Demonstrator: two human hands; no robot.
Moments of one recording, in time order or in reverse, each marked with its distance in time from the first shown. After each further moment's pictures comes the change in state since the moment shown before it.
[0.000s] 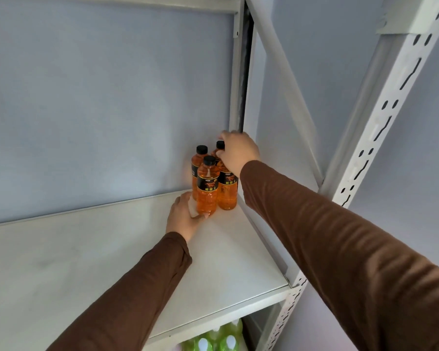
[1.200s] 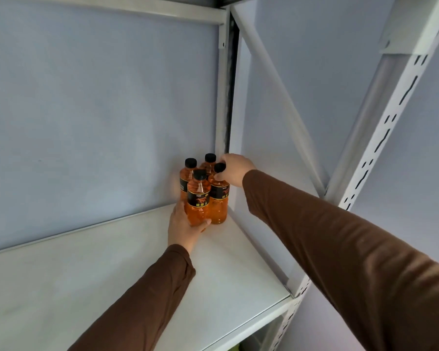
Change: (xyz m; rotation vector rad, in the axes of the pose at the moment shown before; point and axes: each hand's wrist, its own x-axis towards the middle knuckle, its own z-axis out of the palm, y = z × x) left_hand 0.022 0.004 0.021 -0.284 -0.005 0.042; right_hand 0.015 0.025 0.026 0.169 -0.218 0.156
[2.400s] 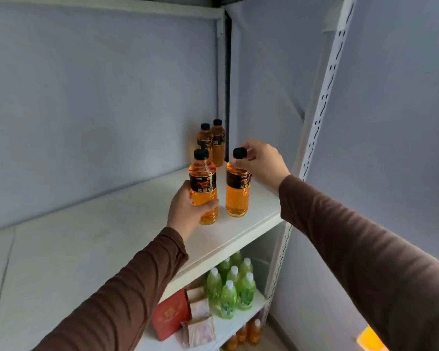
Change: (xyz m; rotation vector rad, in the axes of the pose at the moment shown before) left_hand -0.180 0.023 -0.165 -0.216 -0.245 0.177; right_hand -0.259 -0.087 0.015 0.406 0.364 0.084
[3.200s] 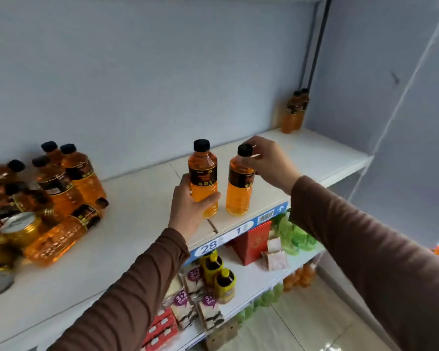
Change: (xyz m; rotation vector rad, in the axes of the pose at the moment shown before) left_hand -0.236 -0.044 -0.364 0.031 0.135 0.027; right_hand -0.220 -0.298 0.213 0.124 -0.112 -0.039
